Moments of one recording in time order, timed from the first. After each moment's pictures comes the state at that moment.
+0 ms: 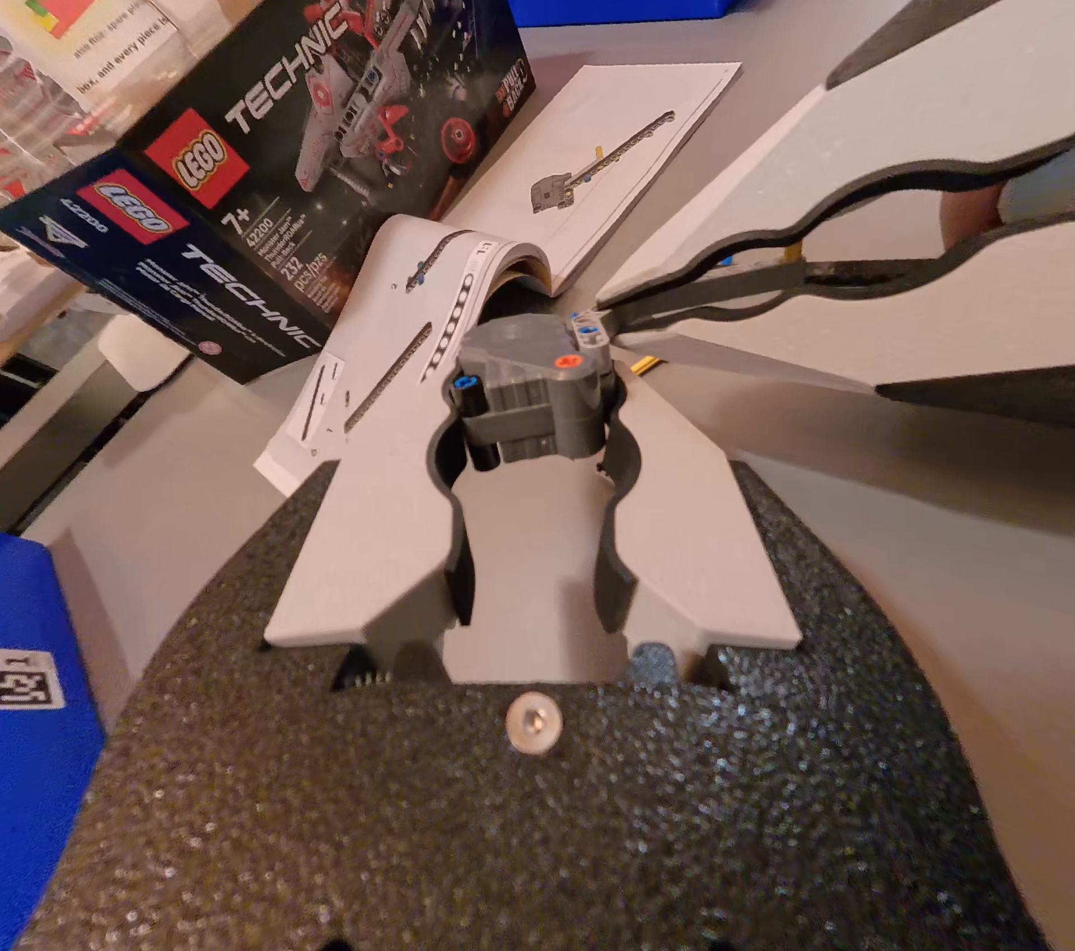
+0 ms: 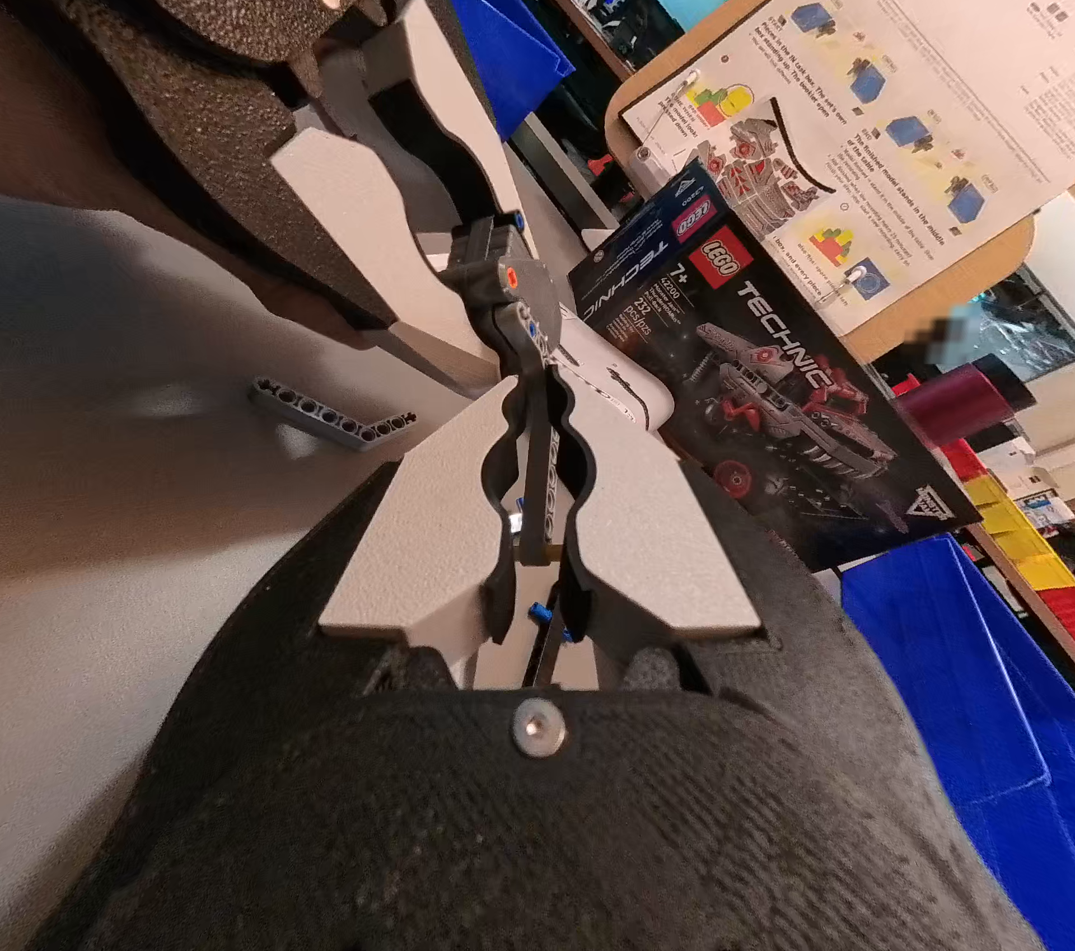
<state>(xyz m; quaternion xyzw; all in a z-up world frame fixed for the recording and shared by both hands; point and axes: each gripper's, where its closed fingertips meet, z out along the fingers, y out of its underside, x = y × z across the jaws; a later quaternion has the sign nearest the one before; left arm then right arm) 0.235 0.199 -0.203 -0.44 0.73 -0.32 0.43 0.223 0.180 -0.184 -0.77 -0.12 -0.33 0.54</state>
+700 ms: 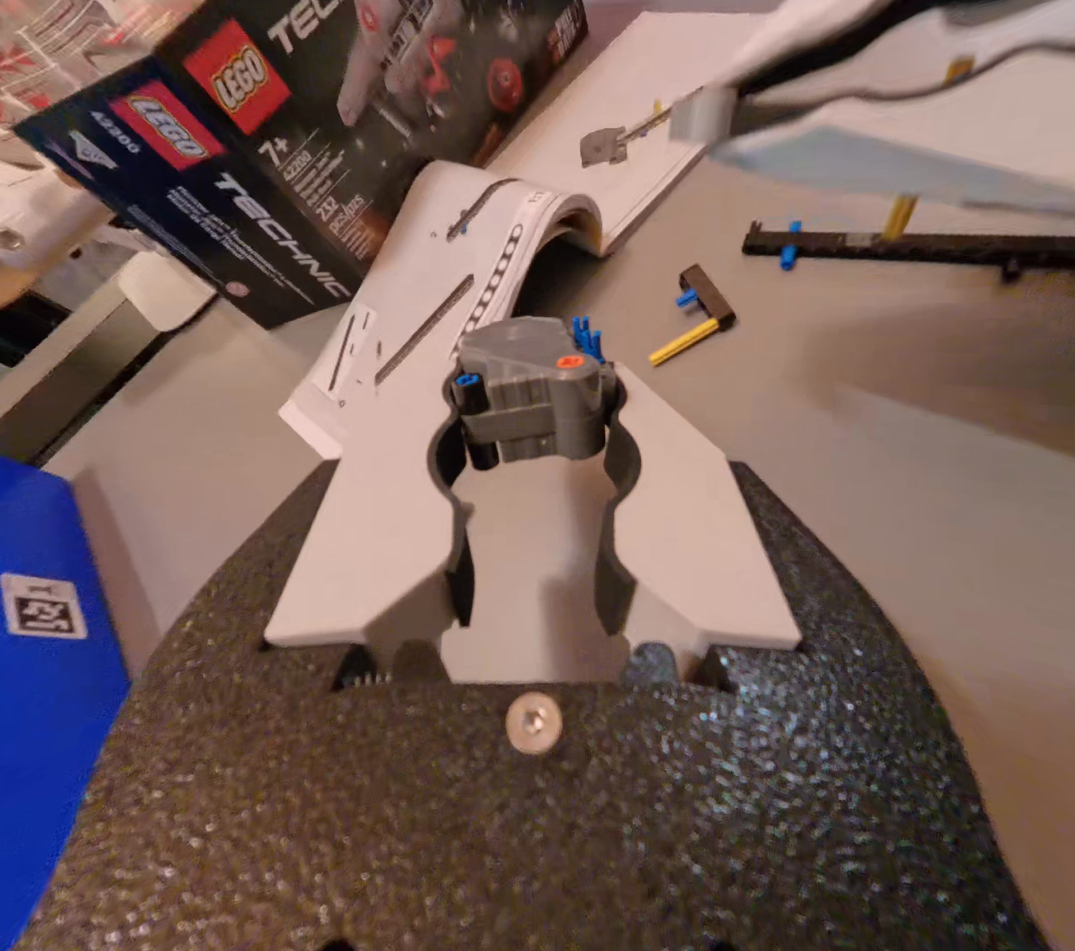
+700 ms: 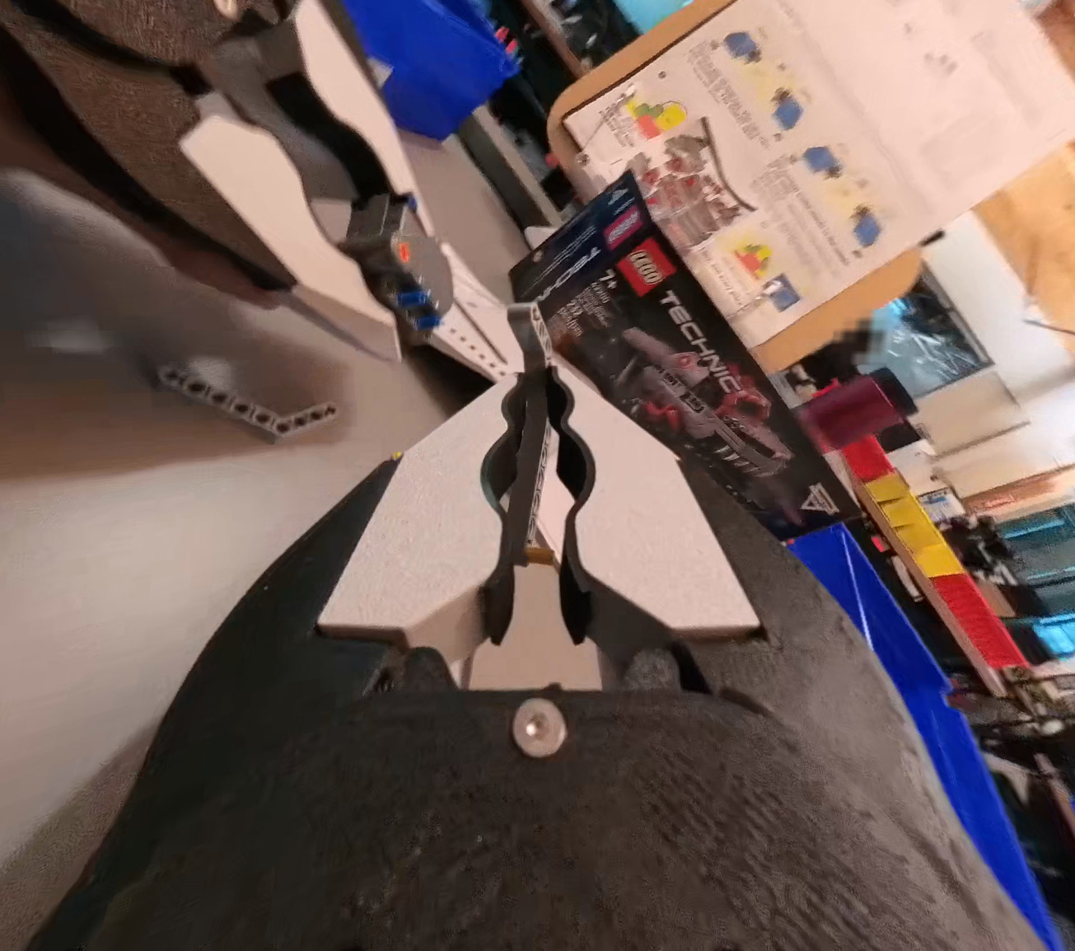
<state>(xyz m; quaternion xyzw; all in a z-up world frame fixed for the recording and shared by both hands) 0.233 0.226 -0.211 -0.47 0.71 -0.29 0.43 0.239 0.169 -0.158 -0.75 -0.13 -0.38 0.52</state>
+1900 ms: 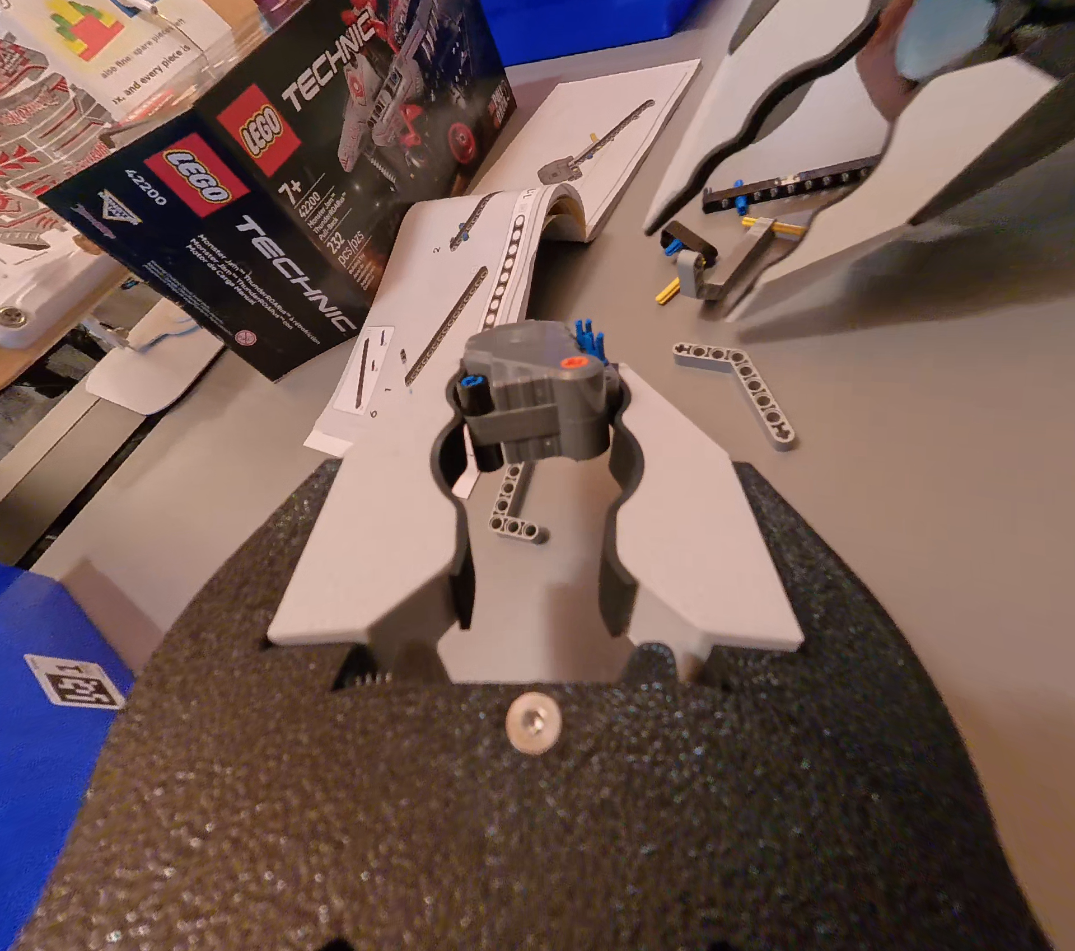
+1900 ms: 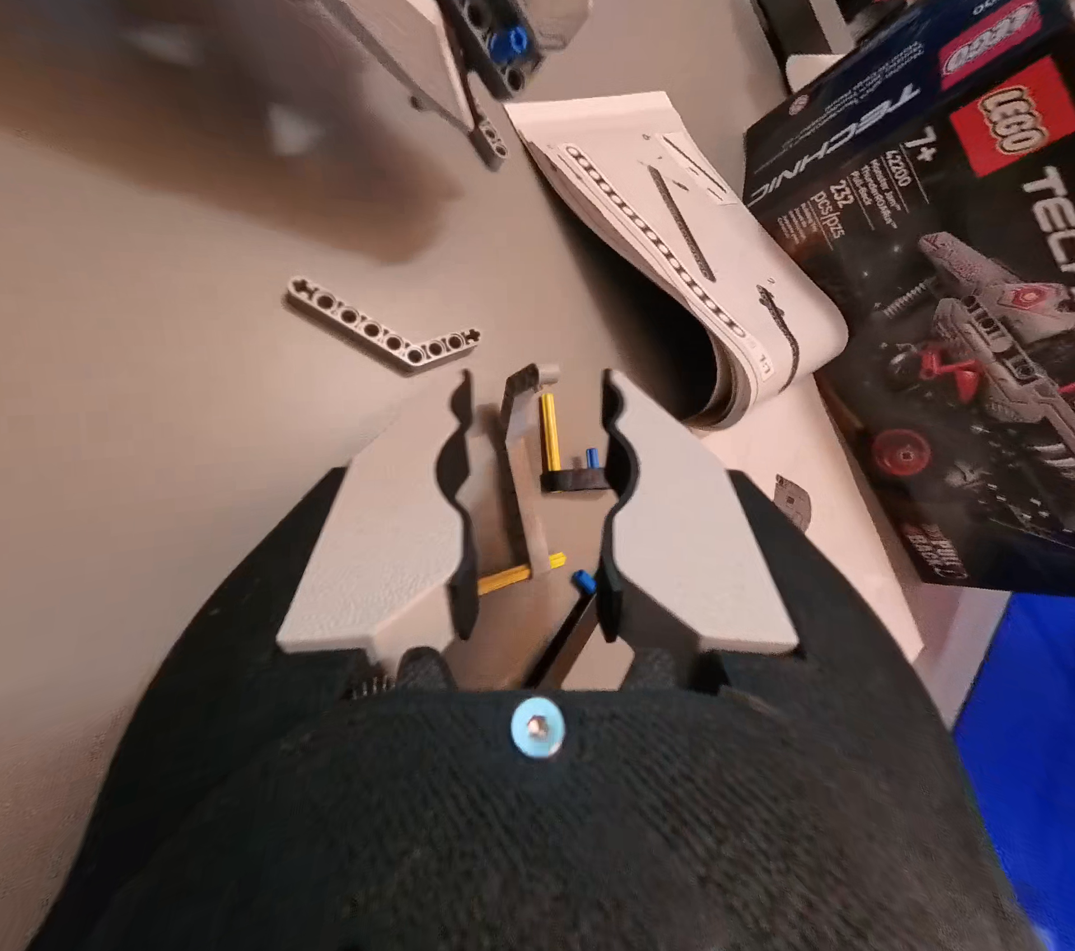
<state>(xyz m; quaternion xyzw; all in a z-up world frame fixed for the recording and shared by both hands) 0.203 0.255 -0.203 -0.36 0.75 -0.39 0.41 0.230 0.187 -0.238 -0.88 -0.16 -0.20 0.40</state>
